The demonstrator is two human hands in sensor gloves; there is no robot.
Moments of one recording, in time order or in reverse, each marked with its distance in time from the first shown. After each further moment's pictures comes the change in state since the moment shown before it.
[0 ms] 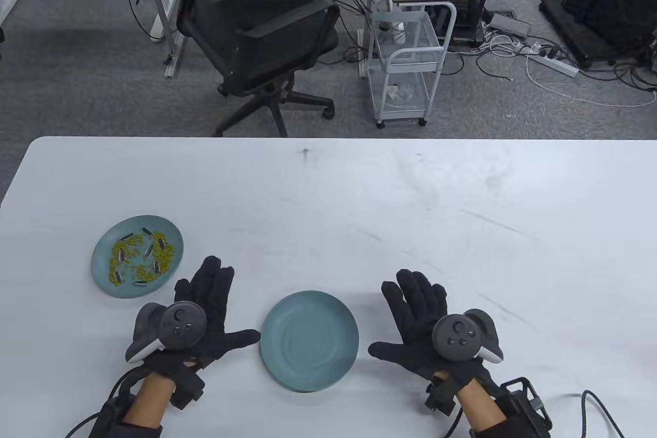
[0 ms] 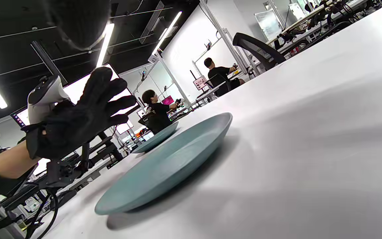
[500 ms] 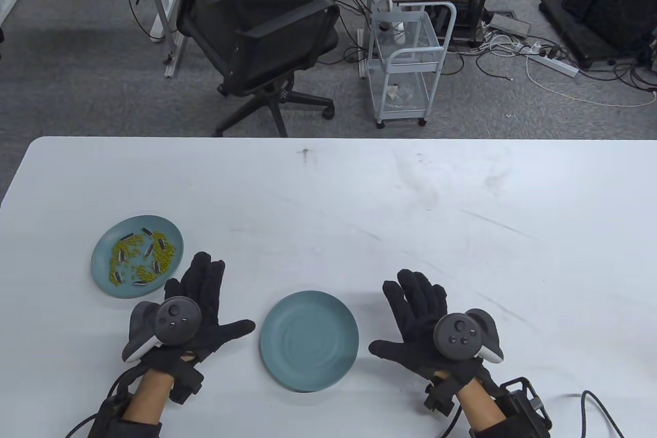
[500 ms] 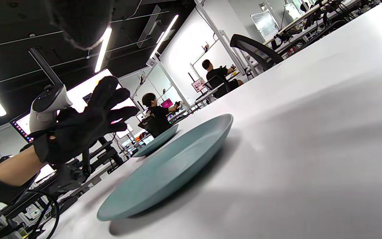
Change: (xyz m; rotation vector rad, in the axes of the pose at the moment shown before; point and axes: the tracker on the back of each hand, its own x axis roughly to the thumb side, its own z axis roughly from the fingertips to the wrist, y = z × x) left_hand -0.016 0.008 0.003 0.192 0.202 -0.063; right_hand -0.005 0.001 0.001 -0.013 0.010 -0.030
